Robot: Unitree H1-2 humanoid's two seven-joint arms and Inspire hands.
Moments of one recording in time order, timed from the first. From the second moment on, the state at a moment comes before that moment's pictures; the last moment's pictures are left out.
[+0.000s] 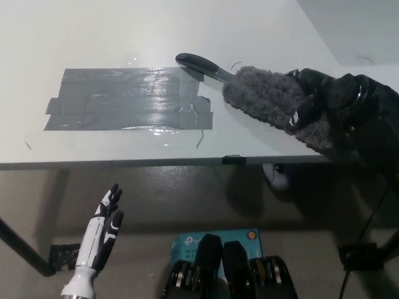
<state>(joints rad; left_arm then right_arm) -0.11 0.15 -0.03 0.35 0.25 -0.43 0.10 -1.08 -0.32 0.49 0.86 -0.44 0.44 0.42</state>
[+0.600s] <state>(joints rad) -0.11 0.15 -0.04 0.35 0.25 -0.43 0.10 -1.19 -0.27 0.53 1.18 -0.48 0.36 0.38</state>
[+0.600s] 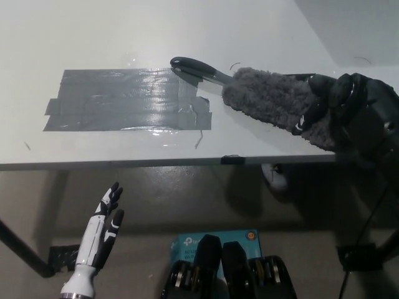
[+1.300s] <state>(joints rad) -0.15 0.16 -0.05 0.35 0.25 -0.43 0.10 -1.08 -0.28 0.44 1.04 -0.48 0.24 0.21</state>
